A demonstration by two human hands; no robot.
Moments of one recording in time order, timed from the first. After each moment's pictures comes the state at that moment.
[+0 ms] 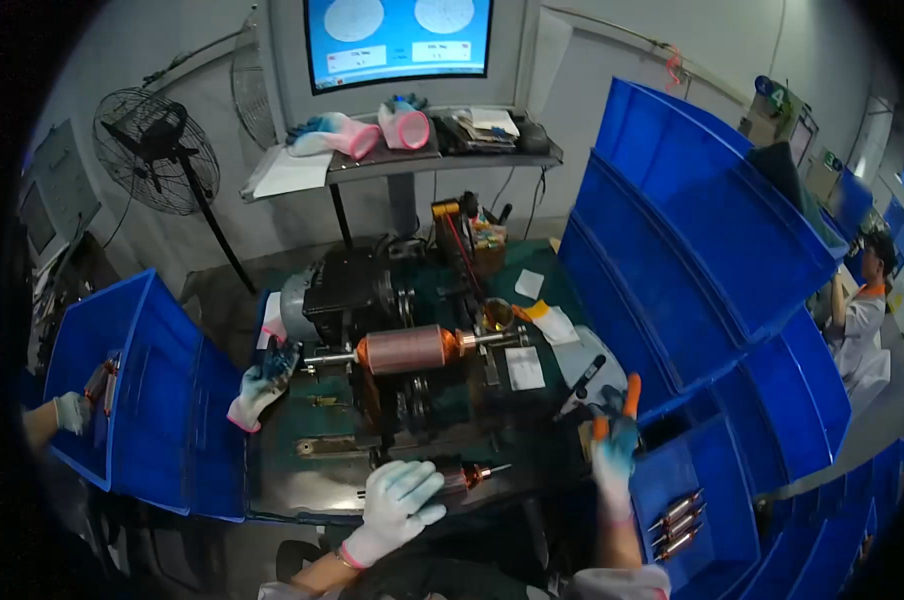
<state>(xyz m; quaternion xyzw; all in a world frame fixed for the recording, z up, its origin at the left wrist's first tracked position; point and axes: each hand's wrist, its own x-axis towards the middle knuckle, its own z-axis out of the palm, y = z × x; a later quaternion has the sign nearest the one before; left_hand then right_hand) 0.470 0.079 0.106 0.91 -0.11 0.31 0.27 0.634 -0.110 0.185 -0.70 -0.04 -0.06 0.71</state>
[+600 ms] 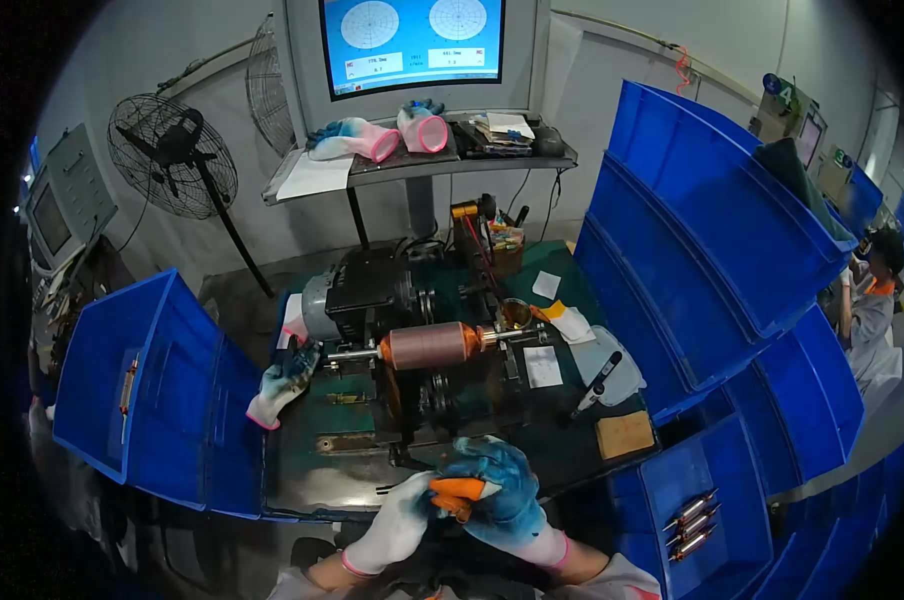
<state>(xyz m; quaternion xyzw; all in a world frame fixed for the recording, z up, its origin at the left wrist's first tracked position) 0.449 0.060 0.162 0.39 0.06 0.05 0.92 0.560 -0.068 0.206 -0.70 -0.55 -0.05 0.46</state>
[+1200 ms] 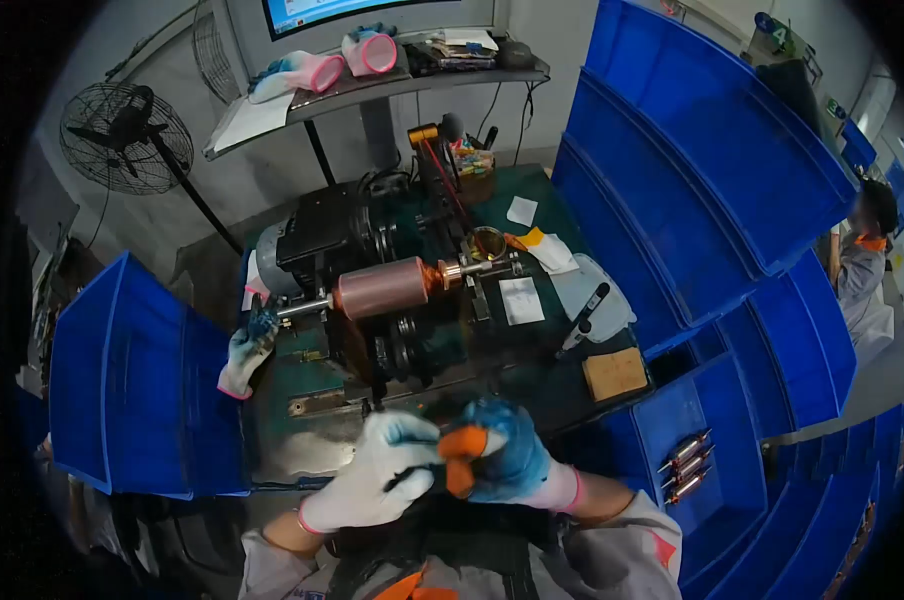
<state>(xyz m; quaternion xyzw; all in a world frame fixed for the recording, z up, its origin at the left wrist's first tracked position) 0.476 0.085 0.198 0.90 -0.18 0.16 0.38 0.581 -0.083 0.174 -0.63 -0.57 -0.04 0.52</state>
